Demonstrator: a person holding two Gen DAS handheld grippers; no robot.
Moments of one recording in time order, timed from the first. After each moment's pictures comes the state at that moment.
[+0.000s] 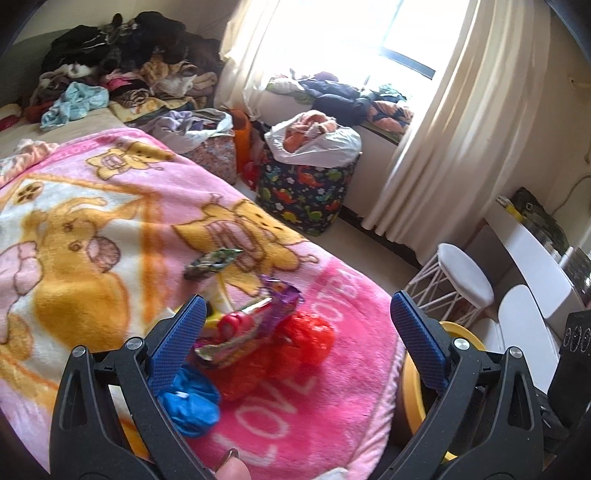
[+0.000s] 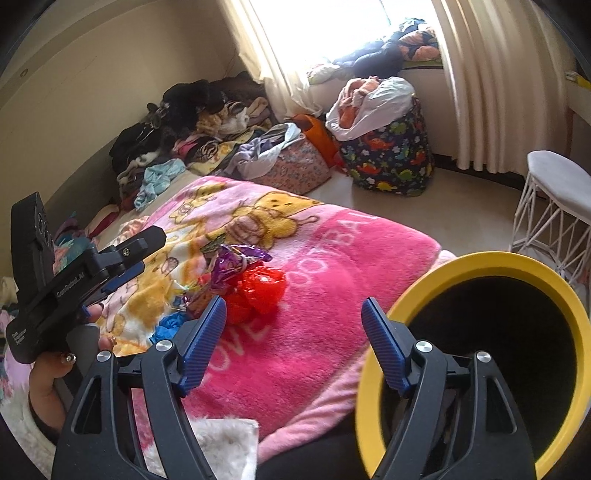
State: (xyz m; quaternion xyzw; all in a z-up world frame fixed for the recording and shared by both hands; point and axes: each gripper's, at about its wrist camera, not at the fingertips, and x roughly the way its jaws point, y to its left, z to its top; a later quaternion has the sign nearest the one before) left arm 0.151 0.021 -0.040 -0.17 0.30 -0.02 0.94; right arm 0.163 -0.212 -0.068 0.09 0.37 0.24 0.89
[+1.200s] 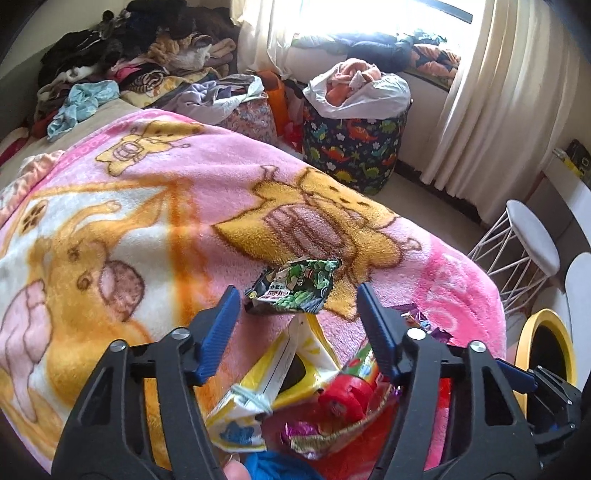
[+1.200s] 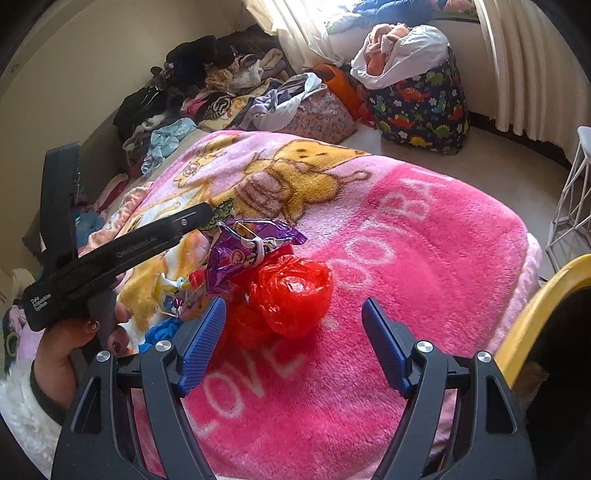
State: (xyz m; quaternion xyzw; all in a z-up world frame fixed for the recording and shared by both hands) left arm 0.243 0.058 -0.091 -0.08 0.41 0.05 0.91; right arm 0.240 -0.138 -0.123 0.09 0.45 0.29 0.84
